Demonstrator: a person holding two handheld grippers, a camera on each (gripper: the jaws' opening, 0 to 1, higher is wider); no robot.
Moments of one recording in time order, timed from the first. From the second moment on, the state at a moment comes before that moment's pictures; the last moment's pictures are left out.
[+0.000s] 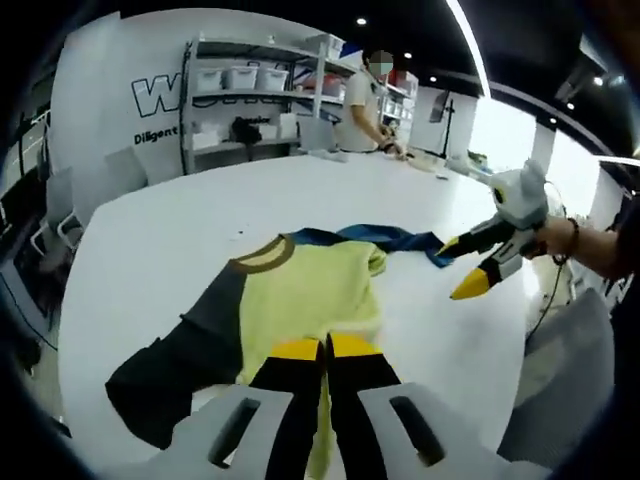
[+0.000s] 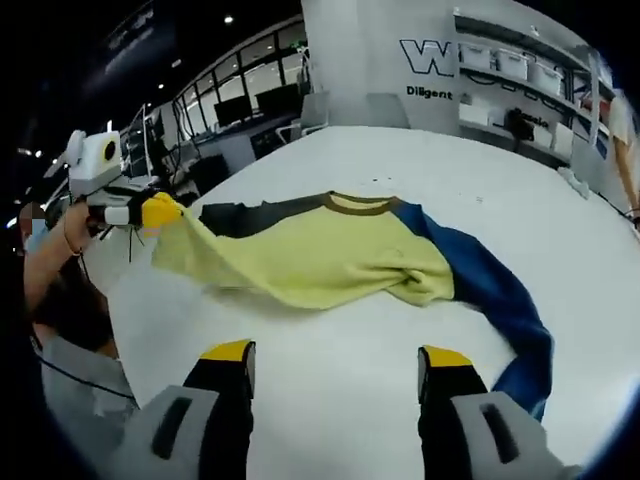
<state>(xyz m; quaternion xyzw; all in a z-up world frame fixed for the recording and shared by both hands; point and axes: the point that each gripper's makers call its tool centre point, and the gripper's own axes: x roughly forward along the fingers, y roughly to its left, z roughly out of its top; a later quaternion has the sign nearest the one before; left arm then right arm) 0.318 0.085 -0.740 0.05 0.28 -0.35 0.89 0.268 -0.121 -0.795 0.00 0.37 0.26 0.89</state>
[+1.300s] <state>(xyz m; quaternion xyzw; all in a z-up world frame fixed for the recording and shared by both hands) 0.394 0.160 -0.841 0.02 0.36 -0.17 0.92 0.374 -0.115 -0.859 -0.10 0.32 0.25 0.91</state>
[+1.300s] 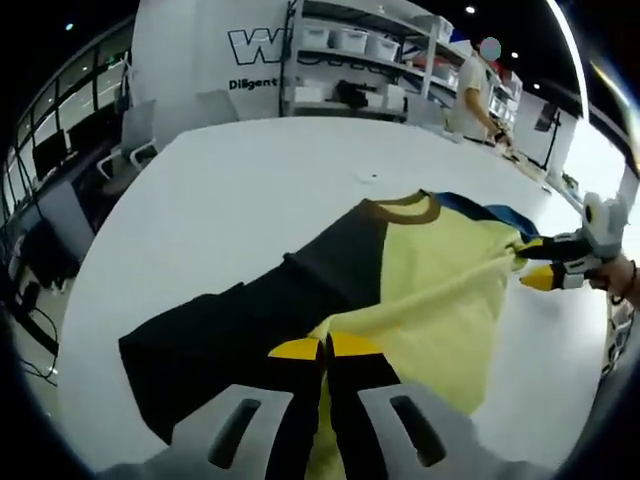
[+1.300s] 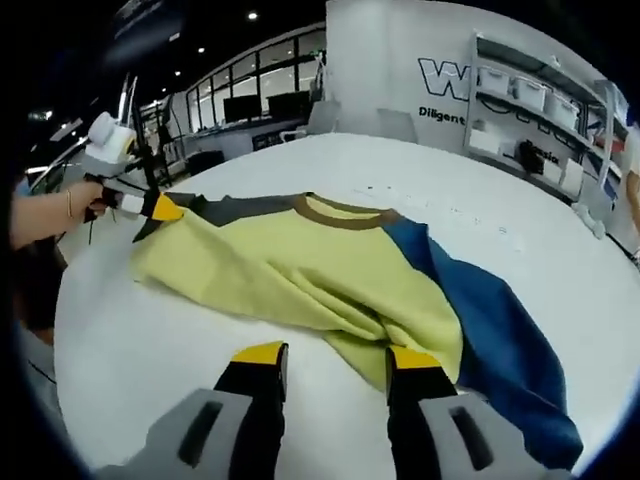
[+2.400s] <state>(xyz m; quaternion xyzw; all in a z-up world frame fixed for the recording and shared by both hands) 0.400 0.192 -0.825 0.03 0.35 -0.14 0.93 0.367 -0.141 -0.808 -0.15 0.25 0.38 0.88</state>
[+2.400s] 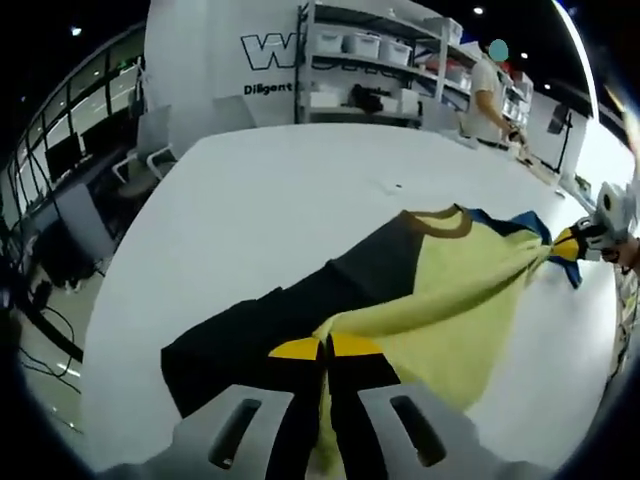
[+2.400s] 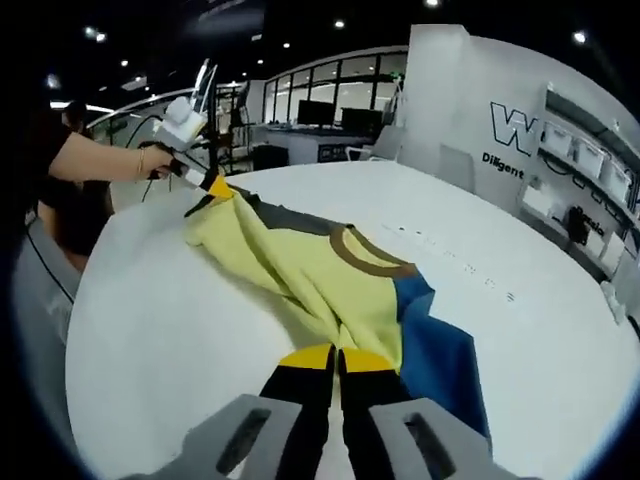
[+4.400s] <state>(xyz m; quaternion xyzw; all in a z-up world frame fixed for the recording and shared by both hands) 0.333 0.131 -0.856 0.19 0.34 -0.24 0.89 0.377 -0.085 -0.865 -0.13 0.34 0.29 0.88</state>
